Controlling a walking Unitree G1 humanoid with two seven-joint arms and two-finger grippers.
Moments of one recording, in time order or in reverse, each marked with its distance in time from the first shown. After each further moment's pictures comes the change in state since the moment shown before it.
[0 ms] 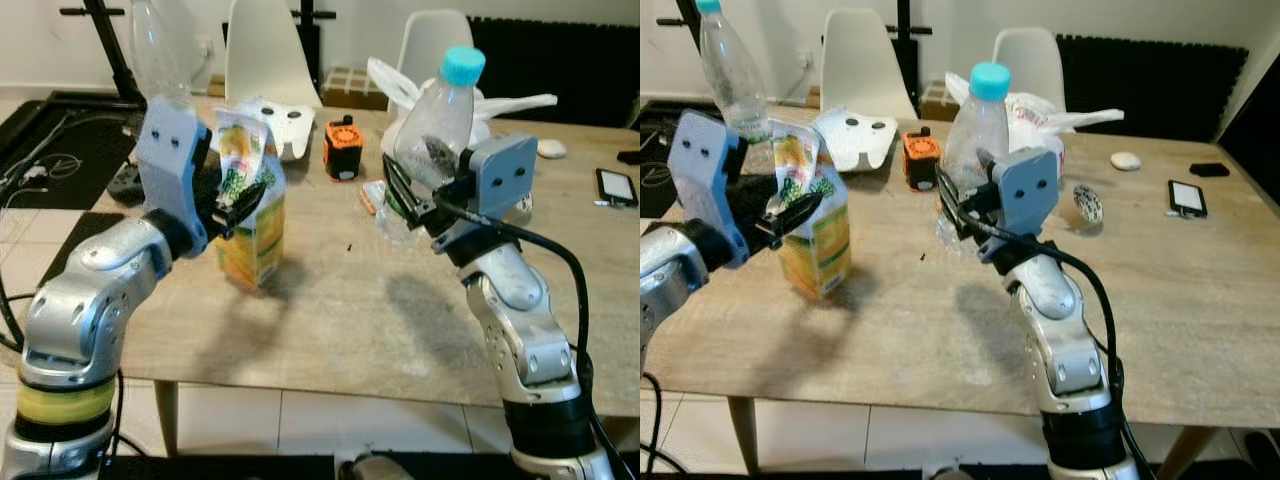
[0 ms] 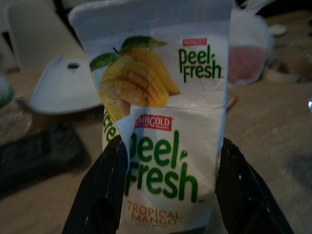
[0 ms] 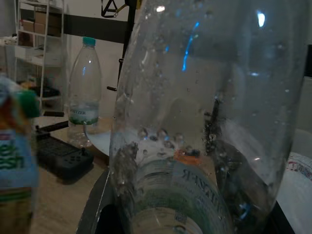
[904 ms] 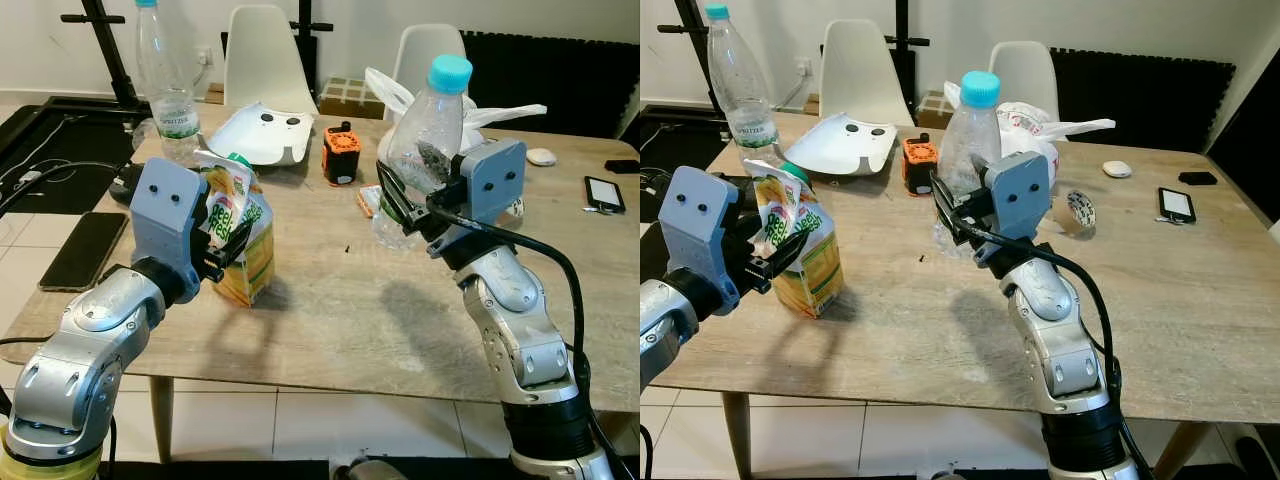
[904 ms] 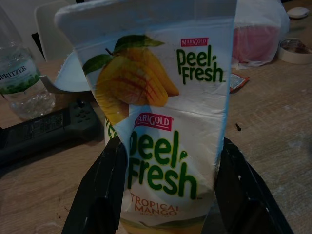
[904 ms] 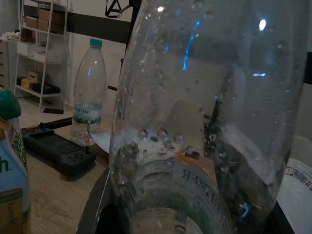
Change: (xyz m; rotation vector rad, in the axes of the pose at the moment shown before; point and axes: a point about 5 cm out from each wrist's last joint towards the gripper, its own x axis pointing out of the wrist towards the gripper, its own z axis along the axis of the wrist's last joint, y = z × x) left arm -0.018 -0.012 -0.015 0.058 0.016 0.107; right arm 0.000 0.003 -0.002 -0.008 0.011 0.025
